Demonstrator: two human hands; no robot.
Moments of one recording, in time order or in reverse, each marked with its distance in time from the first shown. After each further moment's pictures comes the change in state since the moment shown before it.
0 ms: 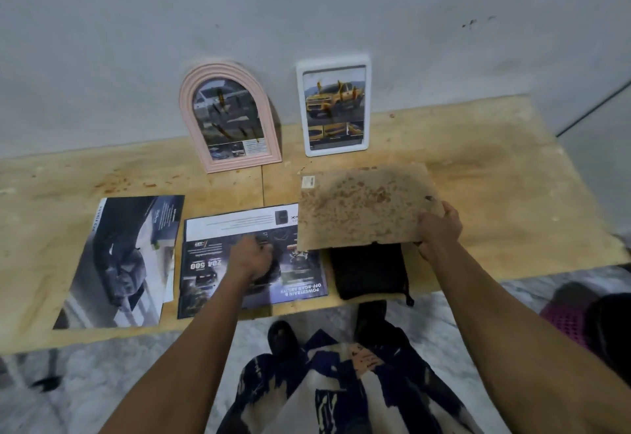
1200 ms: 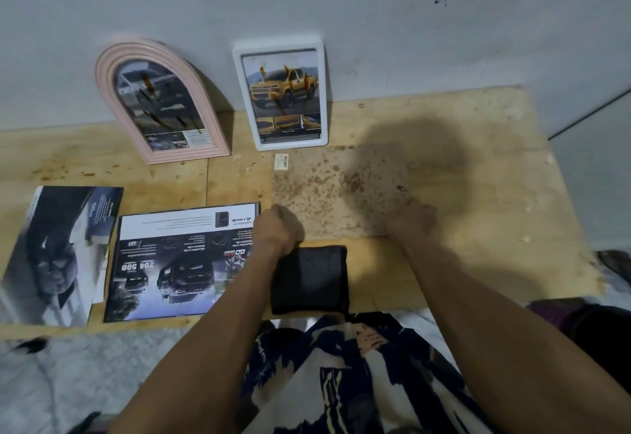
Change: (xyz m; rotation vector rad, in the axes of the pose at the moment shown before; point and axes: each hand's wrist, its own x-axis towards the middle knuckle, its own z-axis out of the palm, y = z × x) left_hand 0.027 0.176 0.075 -0.015 0.012 -0.065; right_hand 0.106 -0.040 -0.010 -1.058 -0.216 -0.216
